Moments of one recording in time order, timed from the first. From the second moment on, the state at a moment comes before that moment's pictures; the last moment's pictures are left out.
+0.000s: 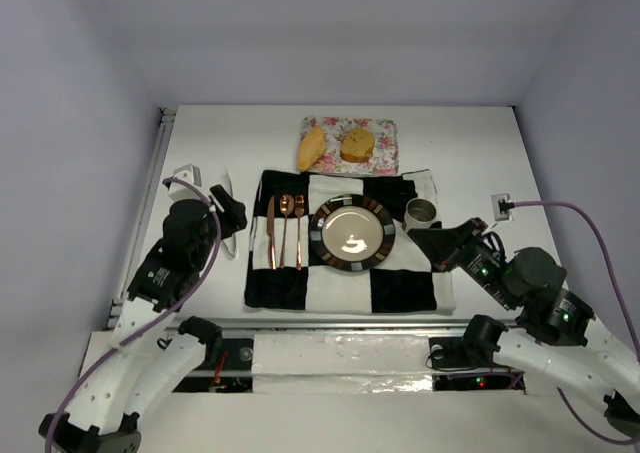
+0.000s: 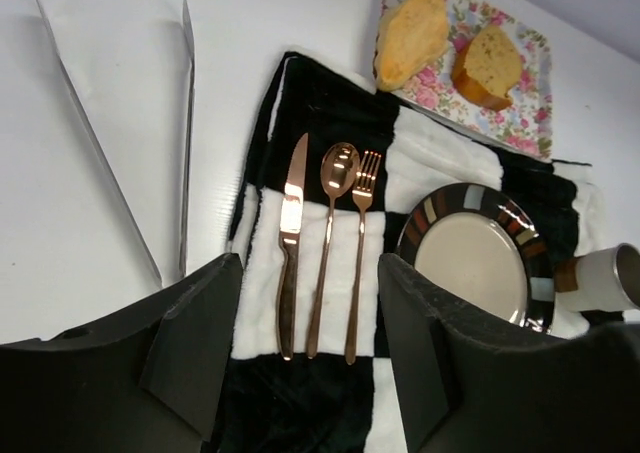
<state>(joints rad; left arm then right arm) -0.39 0.65 0.79 -0.56 -0.28 -0.58 0.96 0.40 0.74 -0.27 0.26 0.79</state>
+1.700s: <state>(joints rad) -0.17 1.85 1.11 -0.17 -0.40 -0.30 0.96 0.38 0.54 -0.36 0.17 0.89</state>
